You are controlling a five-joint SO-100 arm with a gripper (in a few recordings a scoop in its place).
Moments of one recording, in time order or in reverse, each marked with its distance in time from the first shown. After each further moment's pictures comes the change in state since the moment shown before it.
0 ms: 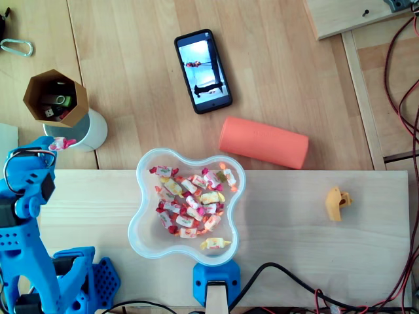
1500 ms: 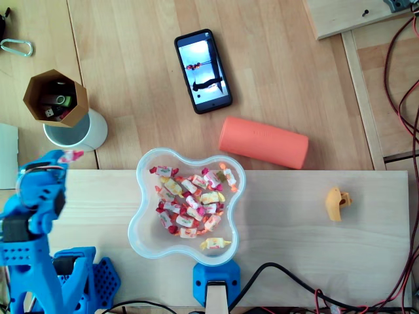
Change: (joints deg) arm 3.8 13.4 20.7 -8.3 -5.5
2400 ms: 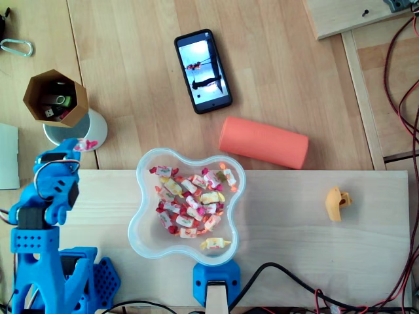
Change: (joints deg) arm 2.7 -2.0 9.1 -15.6 0.8
